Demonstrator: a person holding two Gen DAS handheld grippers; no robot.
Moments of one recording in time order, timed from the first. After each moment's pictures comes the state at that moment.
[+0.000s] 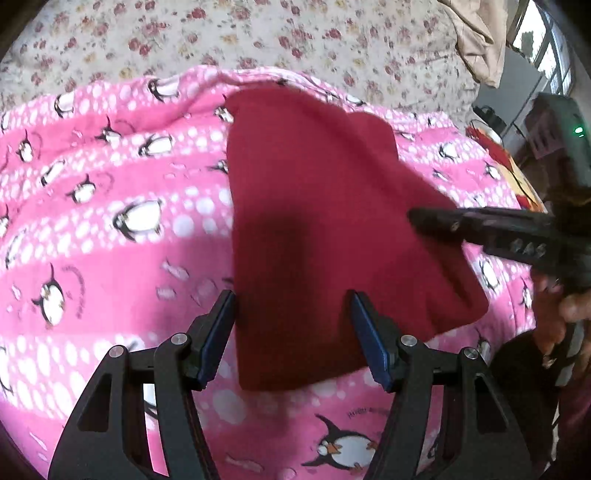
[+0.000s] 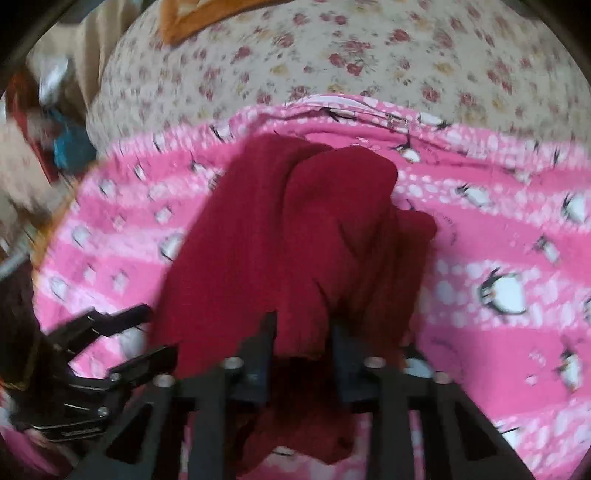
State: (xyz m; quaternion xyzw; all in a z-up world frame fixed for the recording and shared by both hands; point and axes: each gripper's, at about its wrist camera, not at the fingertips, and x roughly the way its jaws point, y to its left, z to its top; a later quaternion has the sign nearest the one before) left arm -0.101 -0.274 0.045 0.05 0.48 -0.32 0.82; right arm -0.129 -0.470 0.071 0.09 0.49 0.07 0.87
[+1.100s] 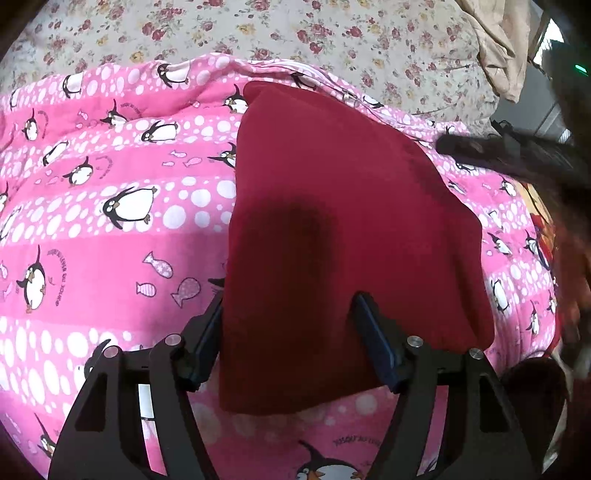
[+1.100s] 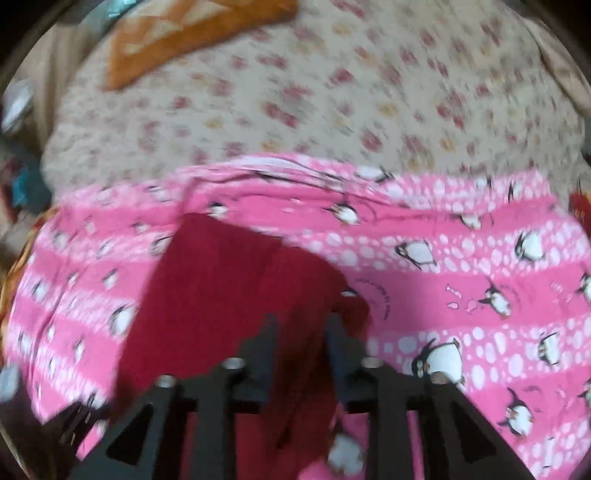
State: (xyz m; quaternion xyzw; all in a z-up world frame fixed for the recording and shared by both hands) left arm -0.105 -0.273 0.036 0.02 0.49 -0.28 0.82; right arm -0.095 -0.502 0.115 0.08 0.44 -0.01 0.89
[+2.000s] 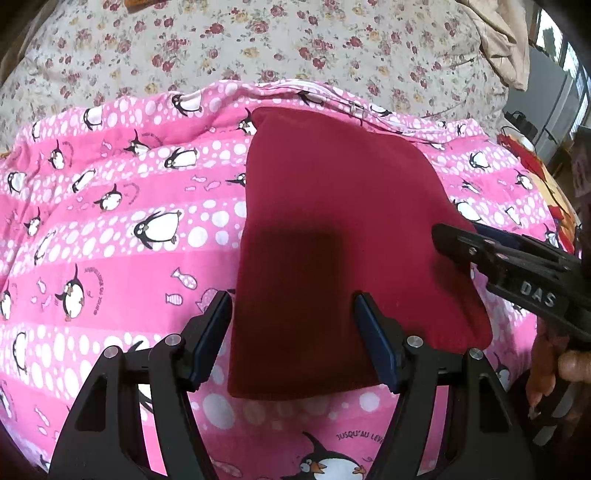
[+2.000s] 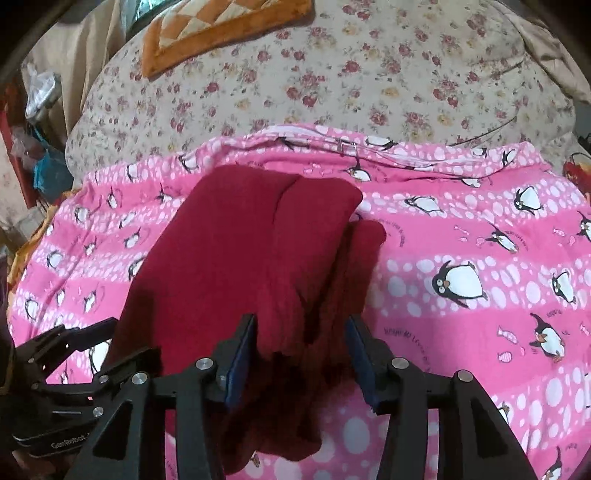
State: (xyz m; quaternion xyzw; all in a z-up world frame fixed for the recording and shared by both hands) left arm -0.120 -0.284 0.053 0.08 0.46 -0.24 0.85; right arm -0.166 -0.483 0.071 0.10 0.42 -0.01 0.90
